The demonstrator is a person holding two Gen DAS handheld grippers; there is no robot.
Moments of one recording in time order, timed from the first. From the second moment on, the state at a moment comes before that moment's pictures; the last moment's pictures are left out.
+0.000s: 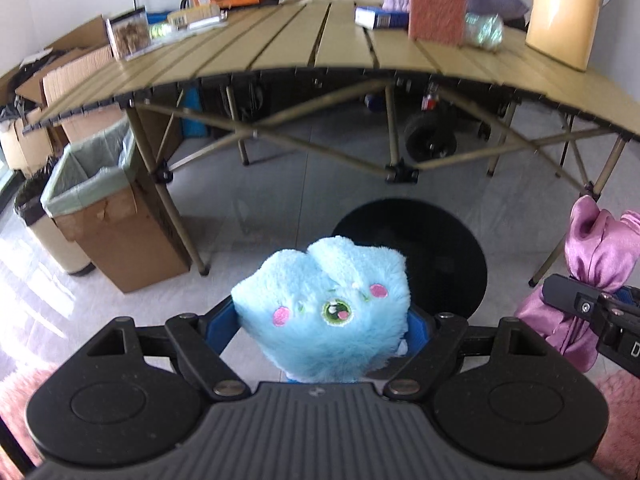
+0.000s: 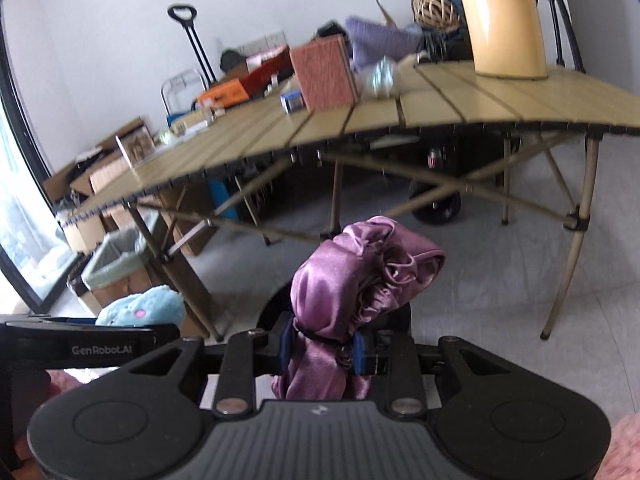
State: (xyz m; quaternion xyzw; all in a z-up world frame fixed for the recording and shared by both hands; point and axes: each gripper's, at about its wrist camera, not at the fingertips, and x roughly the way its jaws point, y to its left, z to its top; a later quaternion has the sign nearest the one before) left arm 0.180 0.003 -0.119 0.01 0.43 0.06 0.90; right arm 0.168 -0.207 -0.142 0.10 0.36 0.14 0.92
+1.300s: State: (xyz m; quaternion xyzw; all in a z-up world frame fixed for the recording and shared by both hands) left arm 0.234 0.059 -0.210 0.00 0.52 0.14 0.84; right arm 0.212 -0.169 -0.198 0.06 0.48 0.14 0.87
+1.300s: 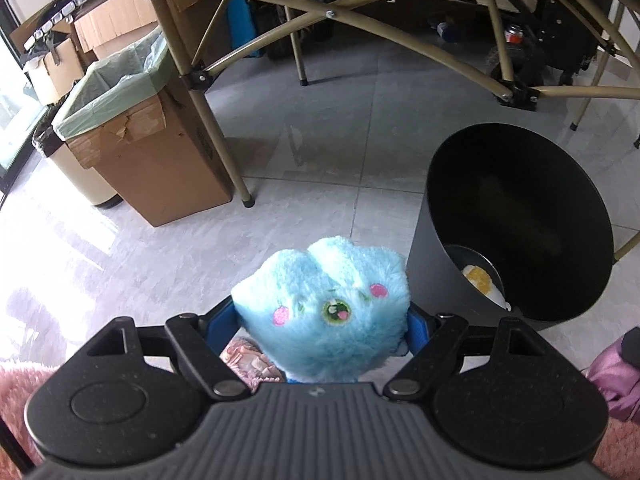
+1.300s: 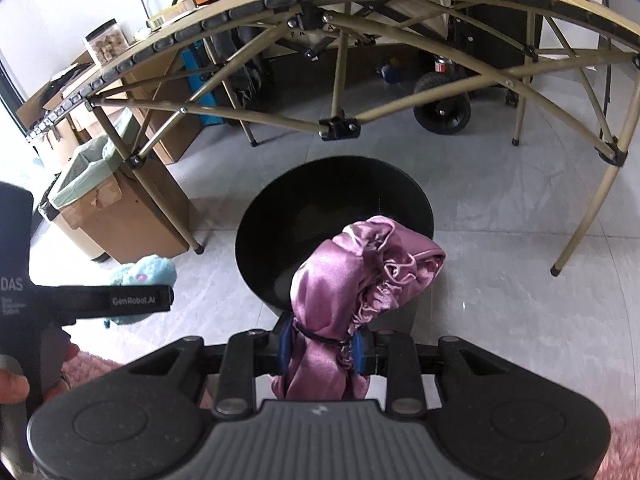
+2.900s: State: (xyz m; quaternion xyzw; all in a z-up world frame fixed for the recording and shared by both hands) left arm 0.249 0.078 -0.209 -0.03 0.51 0.18 0.84; right arm 0.320 -0.128 -0.228 0.05 0.49 0.11 0.86
